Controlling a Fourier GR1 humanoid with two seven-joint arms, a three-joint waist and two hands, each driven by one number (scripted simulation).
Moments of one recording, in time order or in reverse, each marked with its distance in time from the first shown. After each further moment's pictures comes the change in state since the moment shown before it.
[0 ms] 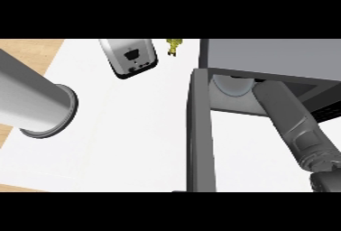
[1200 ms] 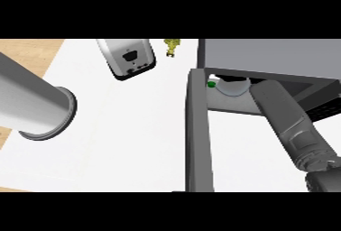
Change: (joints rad) left arm -0.044 -0.012 -0.127 0.060 -0.115 -0.106 -0.035; right arm -0.006 0.023 -0.064 0.012 -0.057 0.188 -0.120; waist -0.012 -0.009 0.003
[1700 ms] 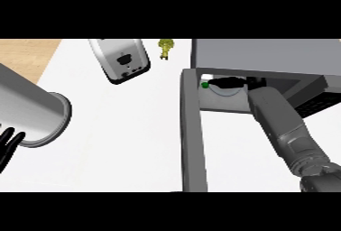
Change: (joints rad) left arm 0.004 -0.042 -0.092 -0.015 -0.025 -0.040 0.005; right arm 0.043 0.032 -0.112 -0.009 -0.125 0.229 -0.105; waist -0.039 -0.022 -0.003
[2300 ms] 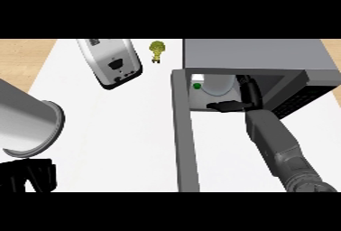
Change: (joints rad) left arm -0.006 -0.036 -0.176 -0.036 -0.057 0.052 0.058; right arm 0.157 0.051 -0.057 -0.020 -0.097 0.302 -0.116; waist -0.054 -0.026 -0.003
